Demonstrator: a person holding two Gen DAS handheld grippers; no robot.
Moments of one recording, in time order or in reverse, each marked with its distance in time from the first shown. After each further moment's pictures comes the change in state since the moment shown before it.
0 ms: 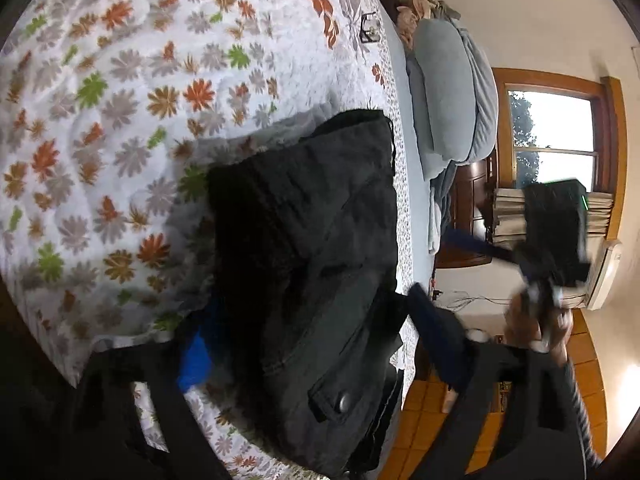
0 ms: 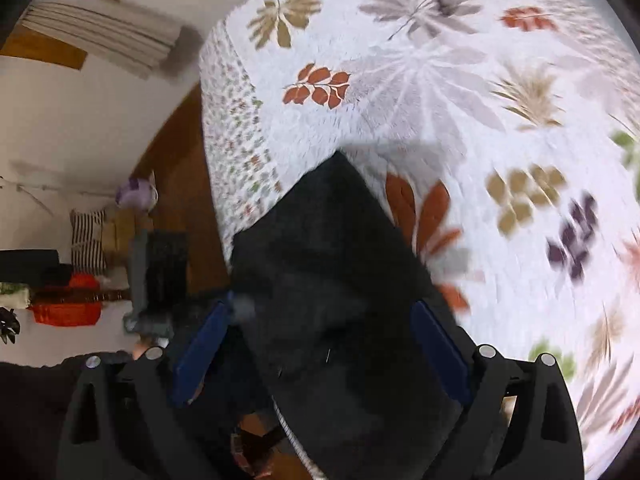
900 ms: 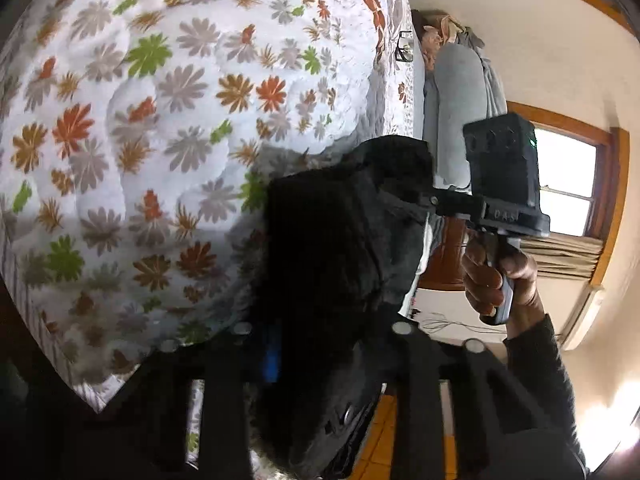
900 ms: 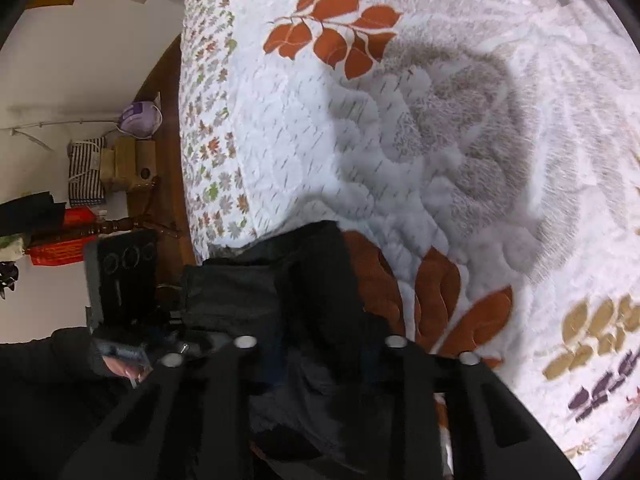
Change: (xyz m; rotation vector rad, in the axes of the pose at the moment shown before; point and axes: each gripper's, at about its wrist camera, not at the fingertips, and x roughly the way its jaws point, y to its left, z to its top) left arm 0.004 0.021 0.008 -0.150 -0.019 -0.055; right arm 0.094 -0.007 0.071 -0.148 0.278 0.032
